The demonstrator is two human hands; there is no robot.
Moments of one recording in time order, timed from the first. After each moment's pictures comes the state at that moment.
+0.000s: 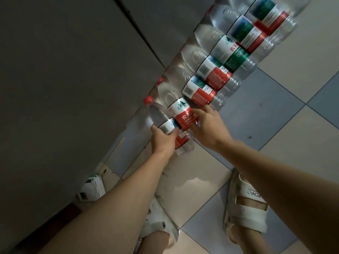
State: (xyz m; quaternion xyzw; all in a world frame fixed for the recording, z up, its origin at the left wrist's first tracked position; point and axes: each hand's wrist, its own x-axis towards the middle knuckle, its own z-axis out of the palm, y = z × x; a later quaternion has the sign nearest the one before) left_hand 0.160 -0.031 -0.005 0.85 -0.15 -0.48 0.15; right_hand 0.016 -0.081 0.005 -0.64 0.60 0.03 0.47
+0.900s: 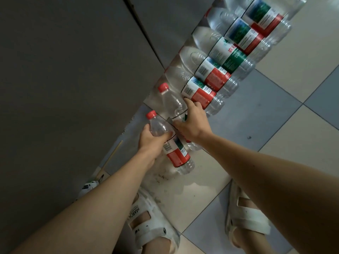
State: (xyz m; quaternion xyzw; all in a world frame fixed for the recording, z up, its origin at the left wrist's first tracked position) left_hand 0.198 -0.031 0.001 0.81 -0.17 -0.53 0.17; right_hand 0.060 -0.093 -0.012 -0.53 0.66 -0.04 0.53
